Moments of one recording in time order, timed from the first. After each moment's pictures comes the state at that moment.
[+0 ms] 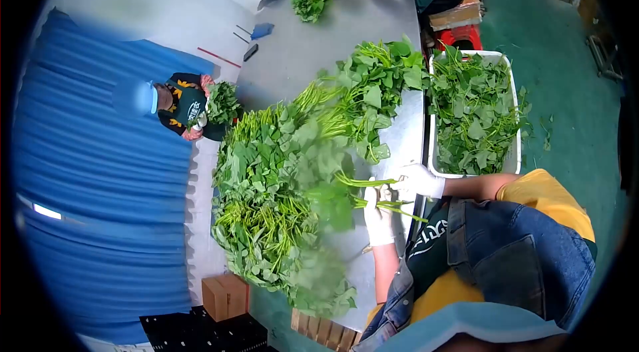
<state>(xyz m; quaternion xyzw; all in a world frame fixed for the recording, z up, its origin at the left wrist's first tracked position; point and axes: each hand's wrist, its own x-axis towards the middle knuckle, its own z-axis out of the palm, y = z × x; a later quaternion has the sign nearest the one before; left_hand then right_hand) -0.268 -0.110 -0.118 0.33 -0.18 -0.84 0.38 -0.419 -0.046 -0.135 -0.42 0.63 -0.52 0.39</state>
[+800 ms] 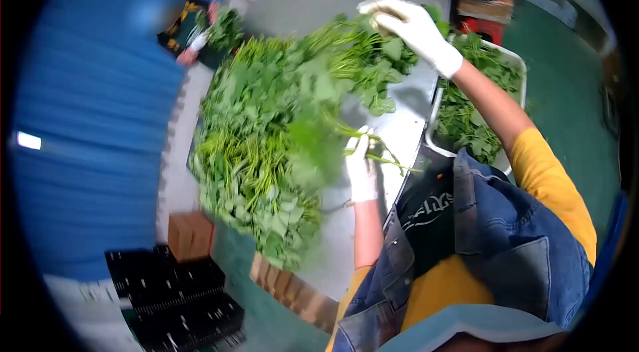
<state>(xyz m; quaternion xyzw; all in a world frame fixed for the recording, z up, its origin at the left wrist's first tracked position) -0.252 -0.123 -0.106 0.37 -0.35 -0.74 0.45 -0.500 -0.131 0.073 -0.54 0.46 -0.68 0.20</state>
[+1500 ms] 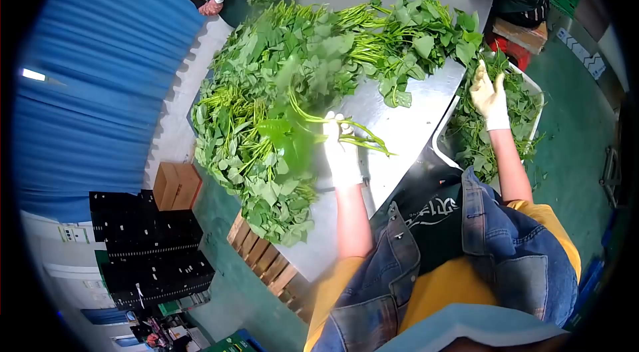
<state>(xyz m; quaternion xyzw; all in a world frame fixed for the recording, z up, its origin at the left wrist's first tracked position) -0.221 -0.159 -0.091 0.28 -0.12 -0.72 0.62 -0.557 -0.055 -0.109 0.13 0.01 -0.84 0.53</state>
